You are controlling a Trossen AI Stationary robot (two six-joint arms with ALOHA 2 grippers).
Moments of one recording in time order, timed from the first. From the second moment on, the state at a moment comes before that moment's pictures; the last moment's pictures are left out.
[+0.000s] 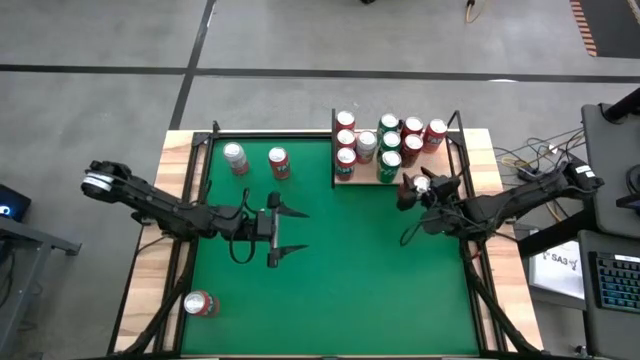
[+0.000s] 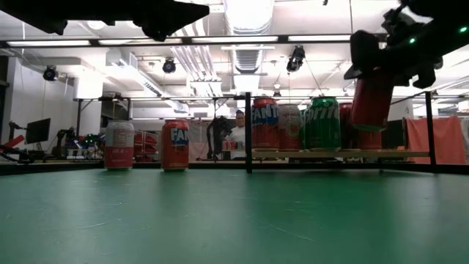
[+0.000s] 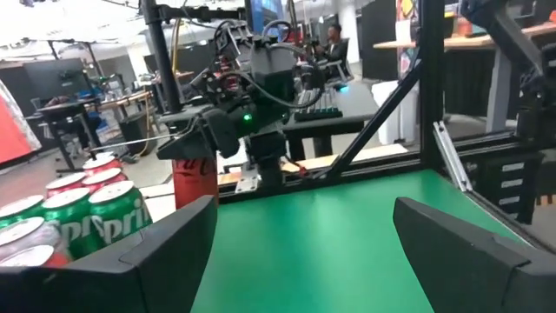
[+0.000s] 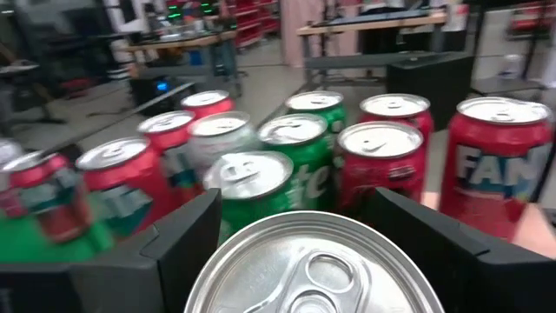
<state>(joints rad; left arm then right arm) -0.26 1.27 0.53 0.77 -0.25 0.17 0.25 0.90 0.42 -0.18 1.33 0.81</state>
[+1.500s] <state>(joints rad) -0.27 1.34 0.63 0.84 -0.25 0.25 0.36 1.36 0.42 0.13 1.08 0.86</state>
